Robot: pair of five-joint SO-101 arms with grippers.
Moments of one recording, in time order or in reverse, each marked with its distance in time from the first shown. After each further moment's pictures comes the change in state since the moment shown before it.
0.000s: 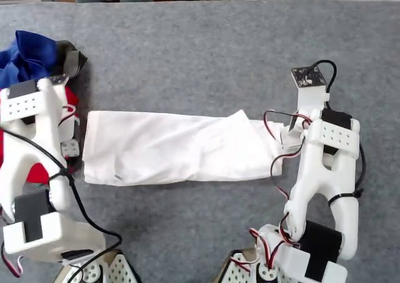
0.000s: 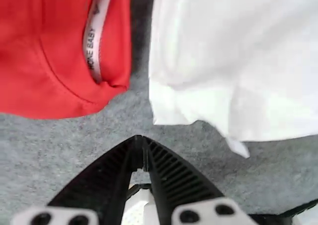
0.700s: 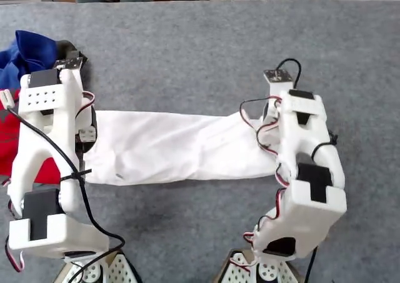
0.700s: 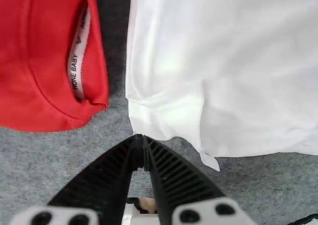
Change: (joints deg) left arm 6.3 0.0 -3.8 -1.3 6.4; right arm -9.3 31.3 -16.3 -0.5 -8.5
